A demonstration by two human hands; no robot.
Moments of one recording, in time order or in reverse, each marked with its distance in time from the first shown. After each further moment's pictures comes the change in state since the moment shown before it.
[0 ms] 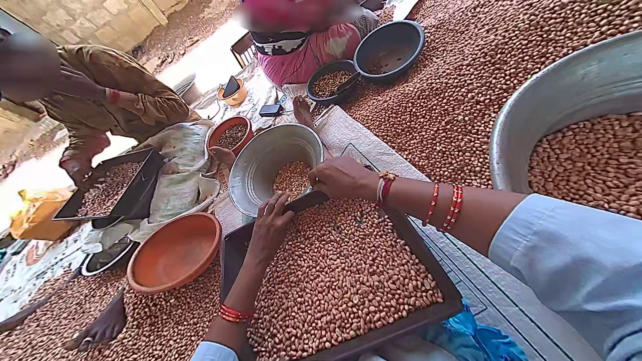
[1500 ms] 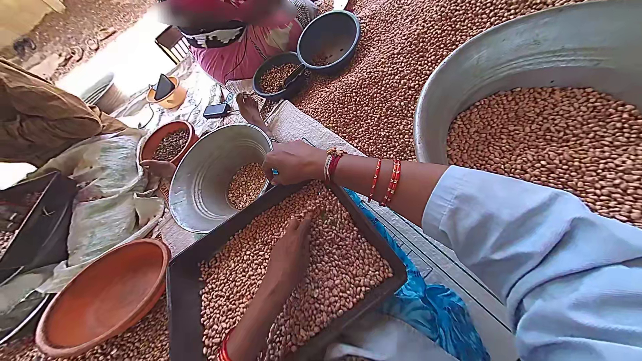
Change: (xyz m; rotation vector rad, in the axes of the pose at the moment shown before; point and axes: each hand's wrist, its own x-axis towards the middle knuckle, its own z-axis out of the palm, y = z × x) left_hand 0.059 0.153 -0.038 -0.436 -0.824 -0.418; right_hand -0.004 0.016 -0.031 -0.017 -0.150 0.059
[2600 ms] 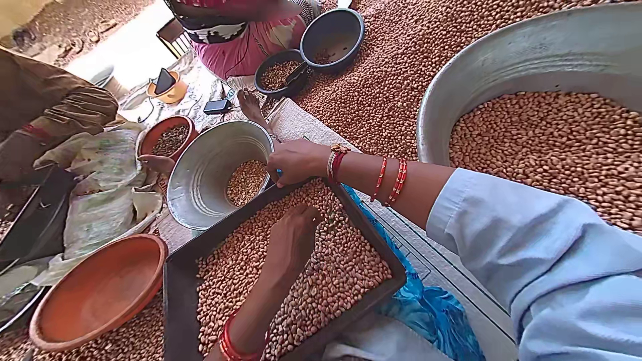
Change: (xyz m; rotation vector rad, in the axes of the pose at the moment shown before) left_hand 0.003 0.021 -0.019 0.096 0.365 0.285; right_hand -0.001 0.003 -0.002 -0.044 -0.078 -0.017
